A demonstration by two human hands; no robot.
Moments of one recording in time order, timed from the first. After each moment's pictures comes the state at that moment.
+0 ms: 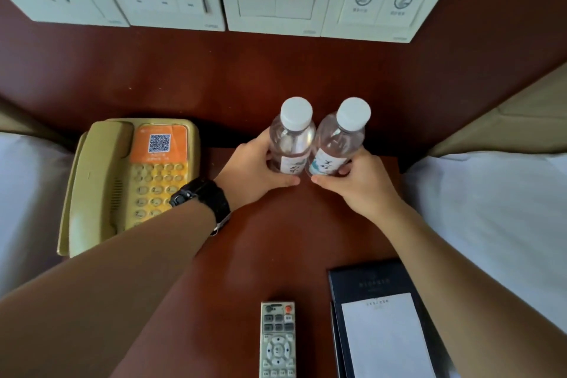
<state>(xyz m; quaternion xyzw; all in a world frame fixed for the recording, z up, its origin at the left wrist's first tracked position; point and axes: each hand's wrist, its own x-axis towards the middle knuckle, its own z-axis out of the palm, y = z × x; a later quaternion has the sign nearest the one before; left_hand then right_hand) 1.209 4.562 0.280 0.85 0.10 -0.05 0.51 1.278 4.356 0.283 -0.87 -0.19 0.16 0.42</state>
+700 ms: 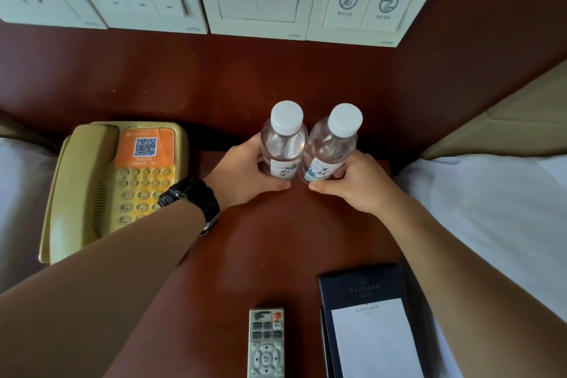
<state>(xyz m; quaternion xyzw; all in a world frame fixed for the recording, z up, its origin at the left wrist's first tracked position) 1.218 4.563 0.274 0.84 0.11 -0.08 0.52 1.302 4.345 0.283 -0.88 -0.22 0.24 0.34</state>
